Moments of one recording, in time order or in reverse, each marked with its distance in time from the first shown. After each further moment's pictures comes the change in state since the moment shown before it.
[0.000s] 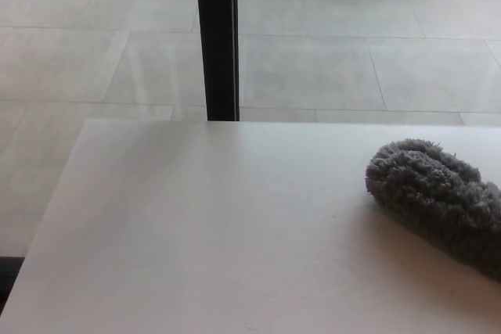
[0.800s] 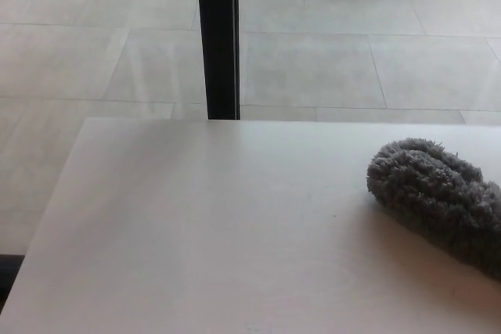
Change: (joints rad) left_arm -0.011 0.022 0.004 -0.002 -0.001 0.000 -0.001; right_arm -0.361 -0.035 0.702 -0.281 -0.257 0.034 -0.019
